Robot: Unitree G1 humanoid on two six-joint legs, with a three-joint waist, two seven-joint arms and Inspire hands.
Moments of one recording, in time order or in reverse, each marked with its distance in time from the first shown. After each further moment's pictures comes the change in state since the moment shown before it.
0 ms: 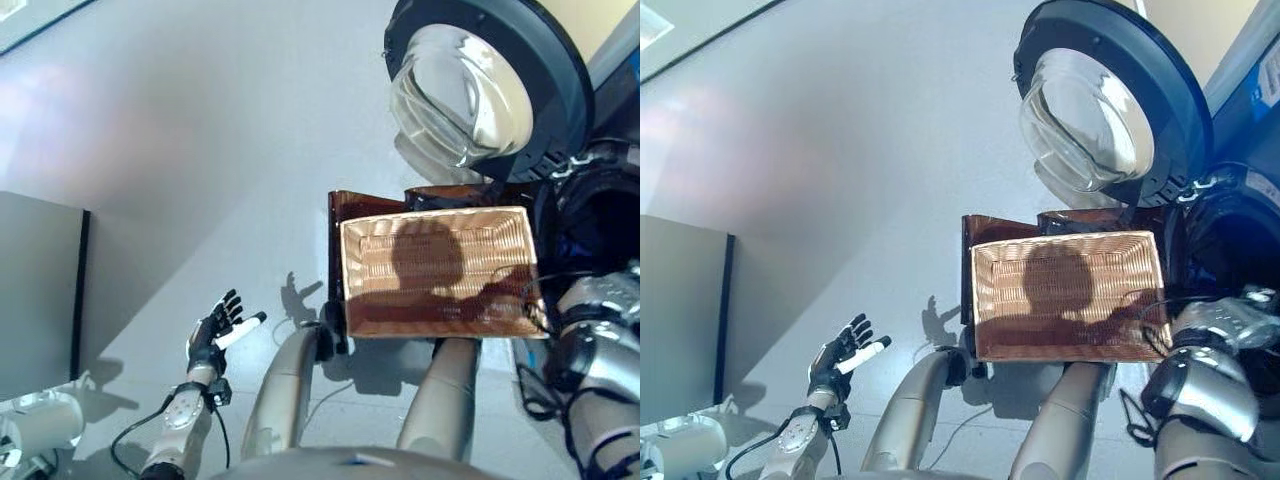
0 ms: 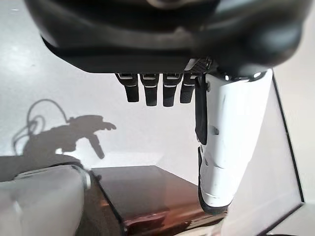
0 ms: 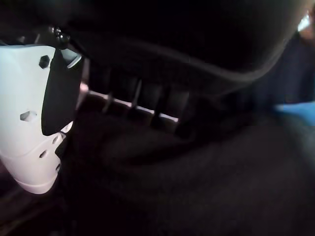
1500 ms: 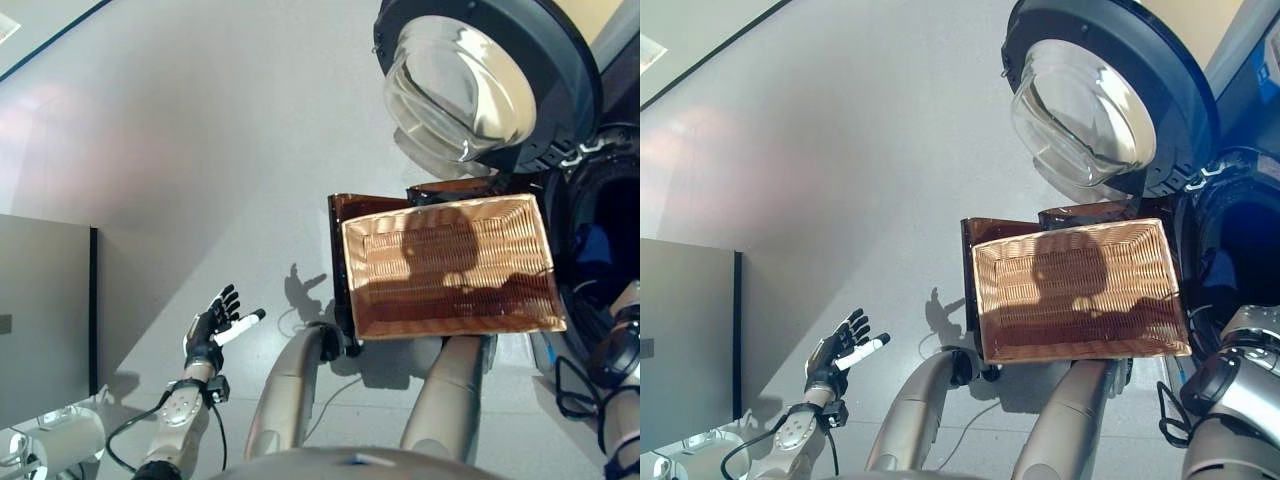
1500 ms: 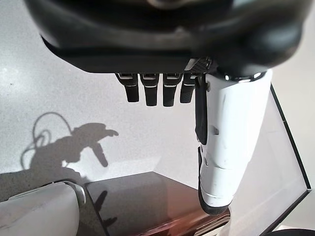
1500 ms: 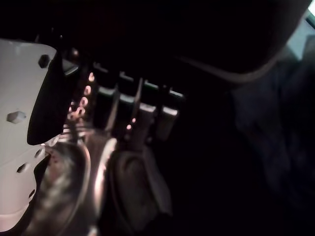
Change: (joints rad) left arm 0.000 0.024 -0.003 -0.011 0.019 -0.001 0.032; right arm 0.002 -0.083 -0.038 0.058 -0.086 -0.028 -0.170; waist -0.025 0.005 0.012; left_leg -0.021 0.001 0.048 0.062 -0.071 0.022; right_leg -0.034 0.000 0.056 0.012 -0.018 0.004
